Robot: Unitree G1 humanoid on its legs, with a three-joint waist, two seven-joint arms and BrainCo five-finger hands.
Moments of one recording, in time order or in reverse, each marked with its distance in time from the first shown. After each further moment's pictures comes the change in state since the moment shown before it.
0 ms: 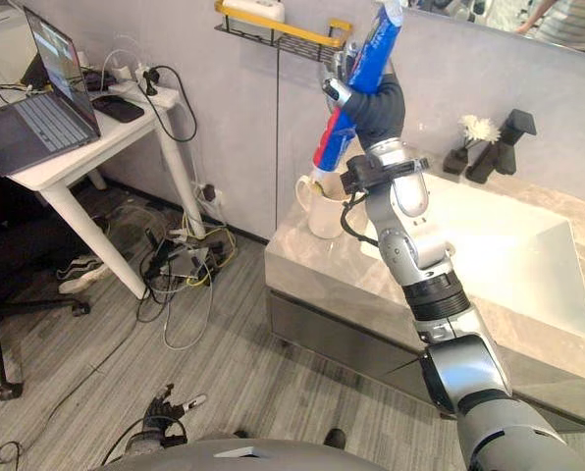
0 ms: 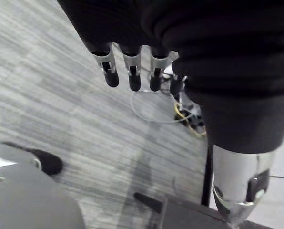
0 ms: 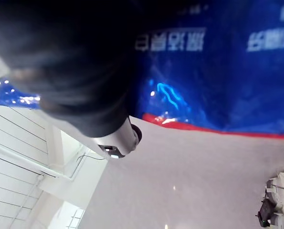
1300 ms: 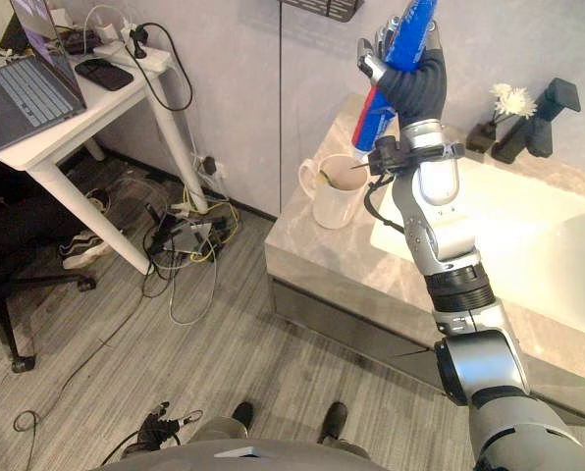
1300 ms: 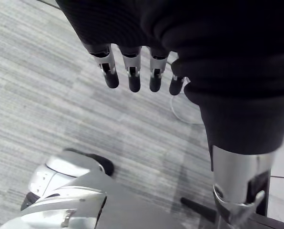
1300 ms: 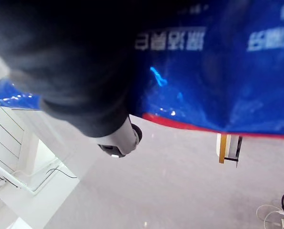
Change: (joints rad) left arm -0.028 0.023 -0.014 0.103 -0.004 0.004 -0.007; right arm -0.025 -0.068 -0.094 0.002 -0.174 0.013 -0.110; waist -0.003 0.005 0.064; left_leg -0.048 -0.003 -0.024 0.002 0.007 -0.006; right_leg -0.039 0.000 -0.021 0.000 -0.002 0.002
